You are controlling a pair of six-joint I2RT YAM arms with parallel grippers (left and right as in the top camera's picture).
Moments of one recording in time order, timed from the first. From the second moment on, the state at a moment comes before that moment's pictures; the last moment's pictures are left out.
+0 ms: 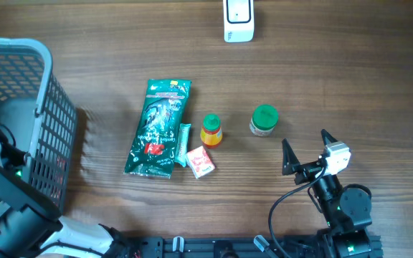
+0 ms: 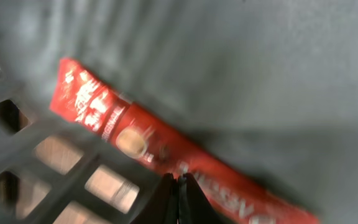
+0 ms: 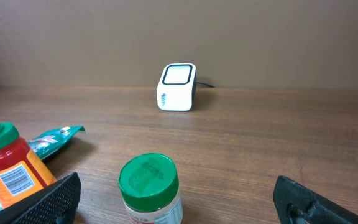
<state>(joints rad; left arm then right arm) 0.81 1.78 1.17 -1.19 -0.03 -1.26 0.20 0.08 0.01 0.00 -0.08 0.09</state>
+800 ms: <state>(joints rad) 0.83 1.78 1.44 -1.26 -0.08 -1.05 0.20 0.08 0.01 0.00 -0.08 0.09</state>
